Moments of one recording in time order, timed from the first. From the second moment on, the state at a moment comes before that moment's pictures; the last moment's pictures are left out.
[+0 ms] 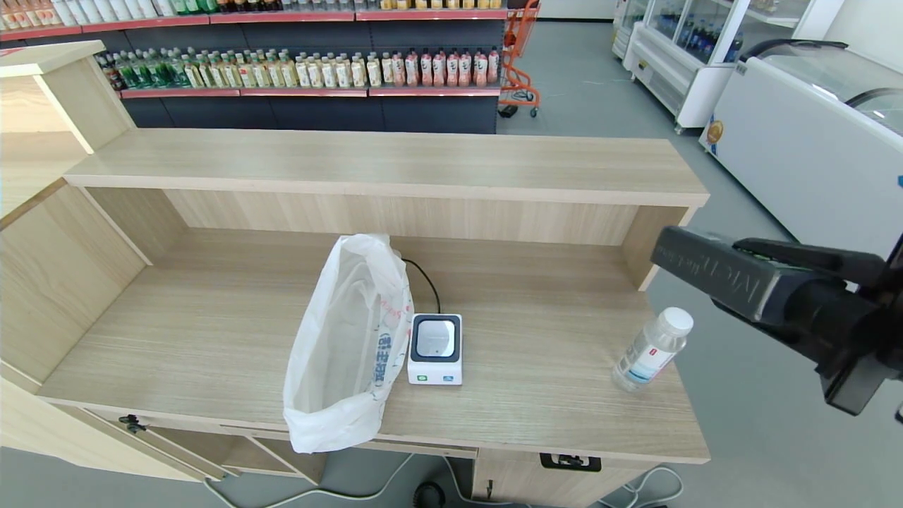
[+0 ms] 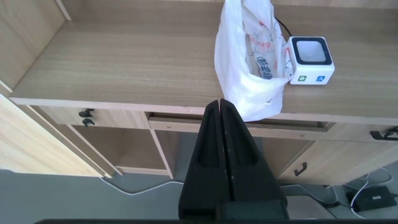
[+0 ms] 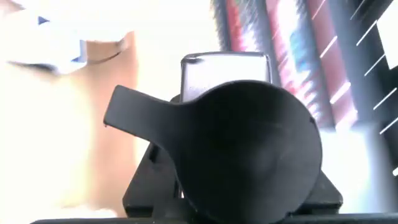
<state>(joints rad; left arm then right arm) 0.00 0.00 0.00 0.00 -0.03 0.01 0.34 1.10 -0.52 -0.60 0.43 -1.32</state>
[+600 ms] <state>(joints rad) 0.00 0.00 0.00 0.00 -0.03 0.01 0.31 1.09 -0.64 -0.14 0.28 0.28</state>
